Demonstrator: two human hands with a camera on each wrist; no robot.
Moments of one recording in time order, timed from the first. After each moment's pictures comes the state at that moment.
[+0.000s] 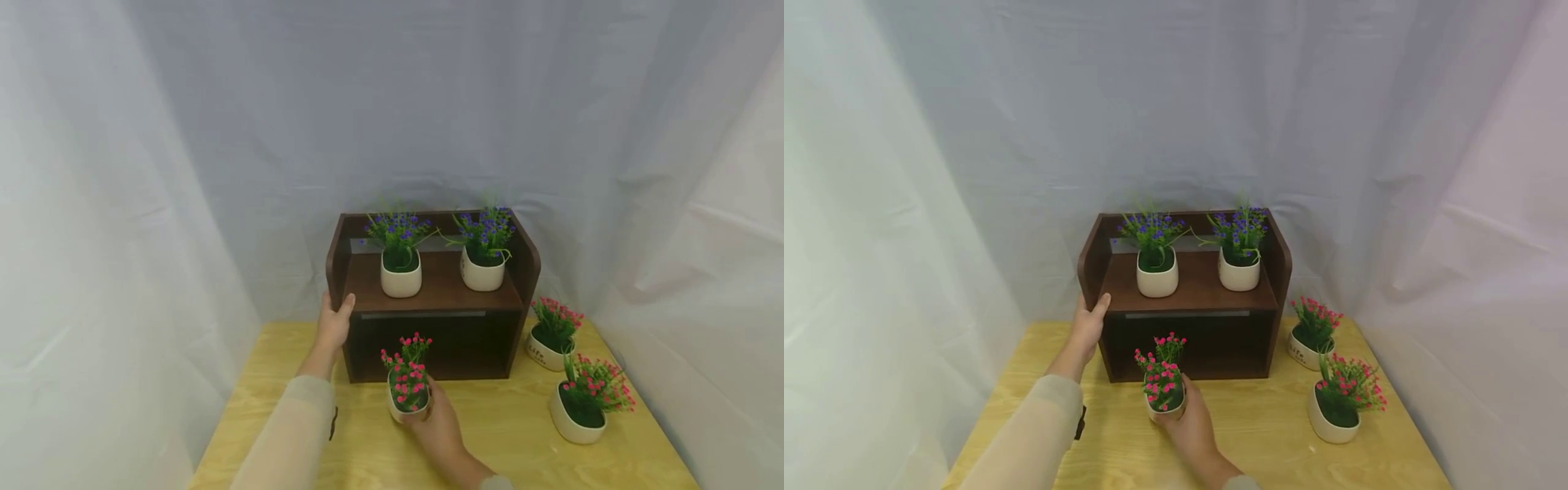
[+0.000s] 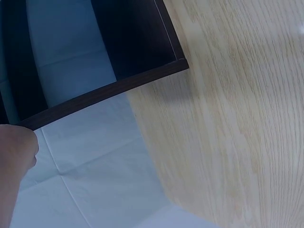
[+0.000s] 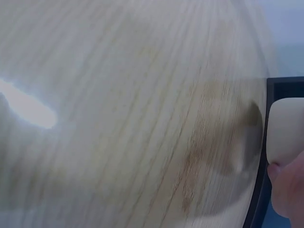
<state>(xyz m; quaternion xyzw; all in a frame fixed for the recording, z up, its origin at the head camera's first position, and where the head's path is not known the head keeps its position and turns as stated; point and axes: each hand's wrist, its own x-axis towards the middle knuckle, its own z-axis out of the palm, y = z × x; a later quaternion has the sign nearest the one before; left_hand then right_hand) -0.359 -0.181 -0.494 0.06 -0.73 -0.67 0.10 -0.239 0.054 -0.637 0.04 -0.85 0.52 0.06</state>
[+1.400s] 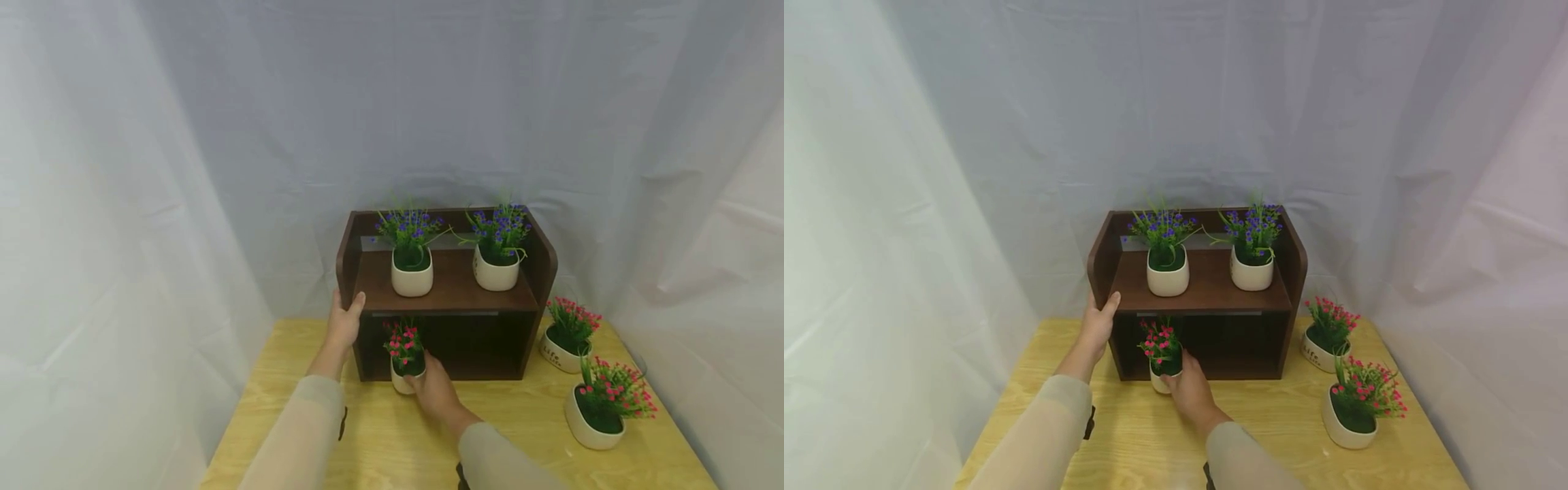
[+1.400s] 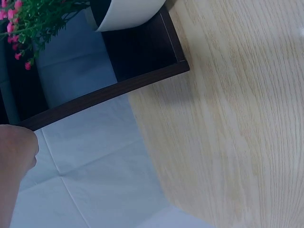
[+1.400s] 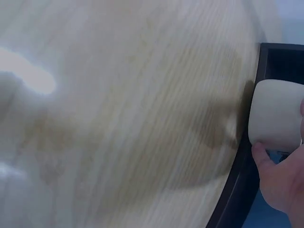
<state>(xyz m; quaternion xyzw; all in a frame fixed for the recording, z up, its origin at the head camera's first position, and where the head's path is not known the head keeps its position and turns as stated) -0.358 -0.180 -0.494 0.07 -0.74 -0.67 0.10 -0.312 0.034 -0.626 0.10 -0.90 0.42 0.03</state>
